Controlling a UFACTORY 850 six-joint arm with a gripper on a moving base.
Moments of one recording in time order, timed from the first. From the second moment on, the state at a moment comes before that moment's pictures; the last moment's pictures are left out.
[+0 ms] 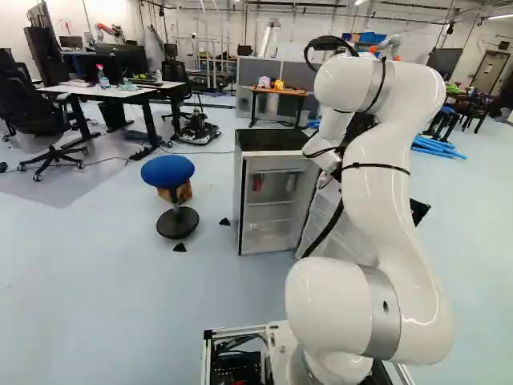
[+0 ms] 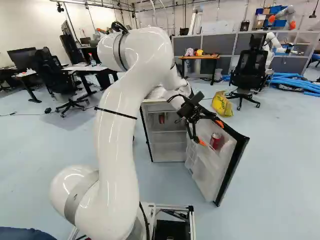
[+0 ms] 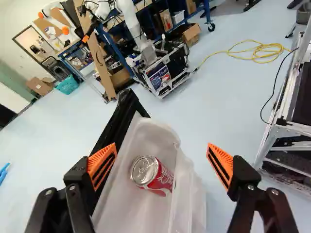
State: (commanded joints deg) arm -18.8 -43.5 -72.4 120.3 75.9 0.0
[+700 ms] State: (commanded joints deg) arm -19.3 -42.8 -71.2 113.9 72.7 0.0
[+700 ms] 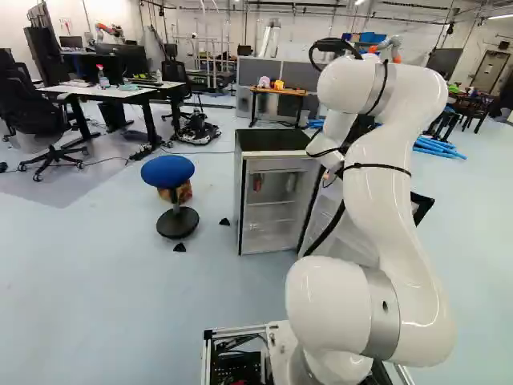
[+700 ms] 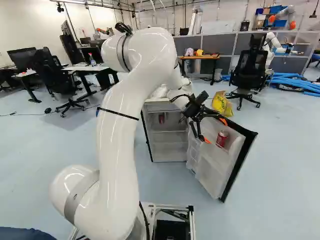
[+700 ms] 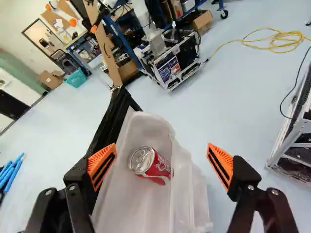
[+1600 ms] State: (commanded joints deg) arm -15.0 -32.8 -52.6 87.1 70.5 0.0
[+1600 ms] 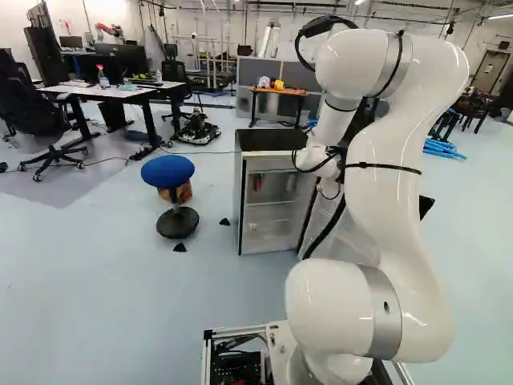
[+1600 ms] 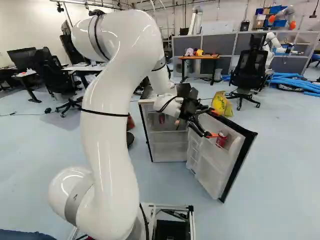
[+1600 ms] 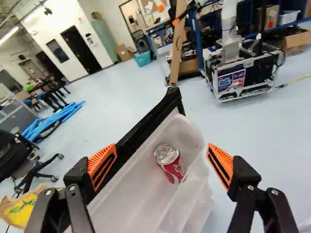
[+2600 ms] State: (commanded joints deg) arm -14.1 -21.5 -35.6 57.0 68.0 0.0
